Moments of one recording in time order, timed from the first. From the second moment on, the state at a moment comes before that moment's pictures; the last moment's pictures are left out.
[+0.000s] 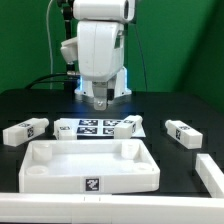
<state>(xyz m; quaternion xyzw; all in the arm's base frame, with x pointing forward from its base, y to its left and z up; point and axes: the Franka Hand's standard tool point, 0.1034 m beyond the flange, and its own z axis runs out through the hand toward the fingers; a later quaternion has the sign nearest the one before) 0.554 -0.036 0.118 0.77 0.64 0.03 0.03</state>
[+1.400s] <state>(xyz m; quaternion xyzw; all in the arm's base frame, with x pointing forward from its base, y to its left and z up) 0.497 -0.028 0.024 0.72 0.69 0.02 0.00</state>
